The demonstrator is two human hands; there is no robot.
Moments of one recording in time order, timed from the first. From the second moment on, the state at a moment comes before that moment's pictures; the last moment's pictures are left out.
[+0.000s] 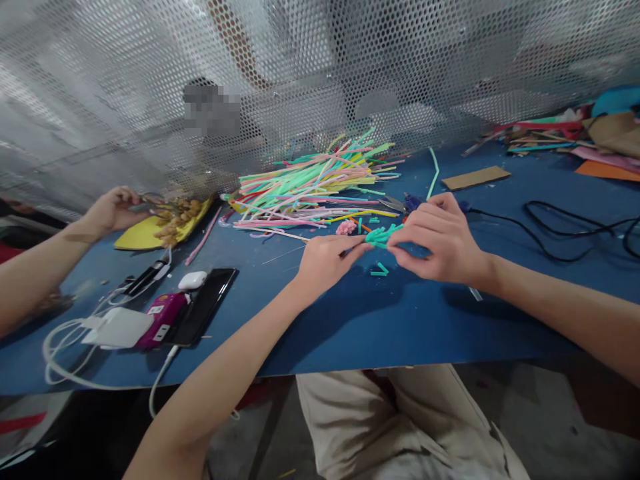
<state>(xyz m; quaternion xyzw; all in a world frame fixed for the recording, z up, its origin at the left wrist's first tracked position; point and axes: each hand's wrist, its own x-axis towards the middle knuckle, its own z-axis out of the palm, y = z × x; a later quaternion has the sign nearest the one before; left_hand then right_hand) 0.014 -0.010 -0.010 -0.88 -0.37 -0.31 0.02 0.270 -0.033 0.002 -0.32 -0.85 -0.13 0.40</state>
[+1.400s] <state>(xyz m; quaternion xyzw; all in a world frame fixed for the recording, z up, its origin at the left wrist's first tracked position) 0.001 -0.001 0.003 -0.94 -0.29 -0.16 0.02 0.368 0.063 -0.017 -0.46 -0.87 -0.01 0.16</state>
